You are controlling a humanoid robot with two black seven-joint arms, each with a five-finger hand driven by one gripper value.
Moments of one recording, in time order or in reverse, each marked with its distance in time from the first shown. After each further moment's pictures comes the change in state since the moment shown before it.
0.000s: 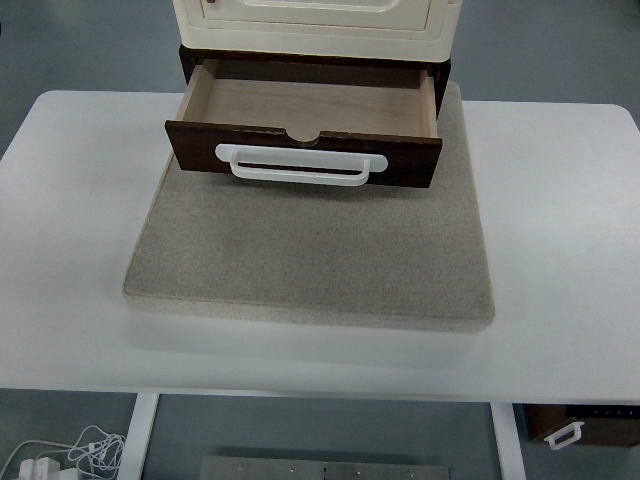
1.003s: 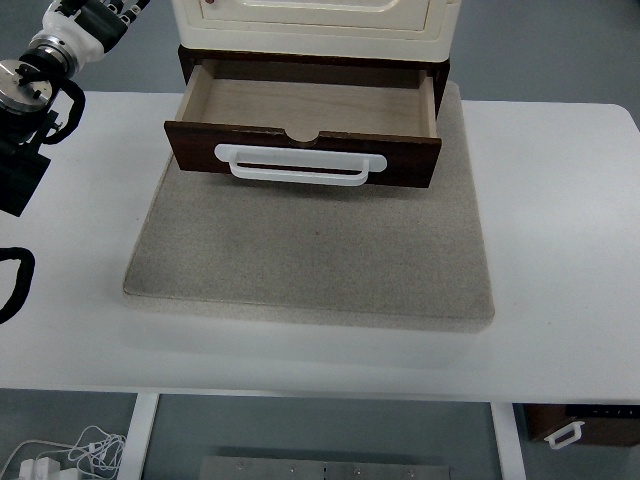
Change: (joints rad) left arm 0.077 -0.219 -0.005 0.238 -0.027 0.079 0.017; right arm 0.000 0.000 0.000 0.000 0.000 0.000 0.000
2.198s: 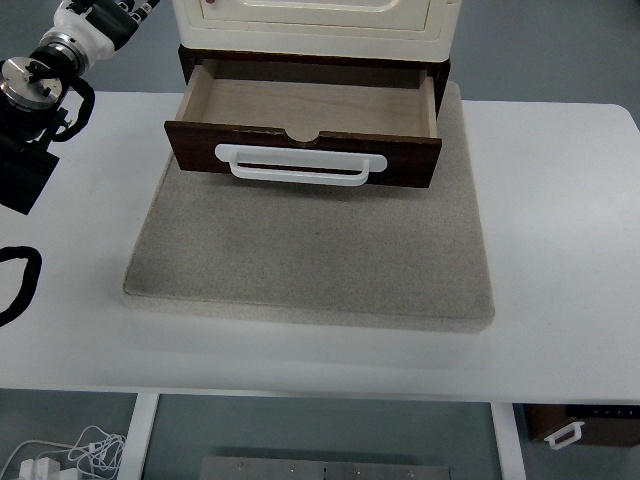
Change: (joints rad) left arm -0.007 -0.016 0.001 -0.018 -0.003 0.012 0.002; right arm 0.000 0.000 0.000 0.000 0.000 0.000 0.000
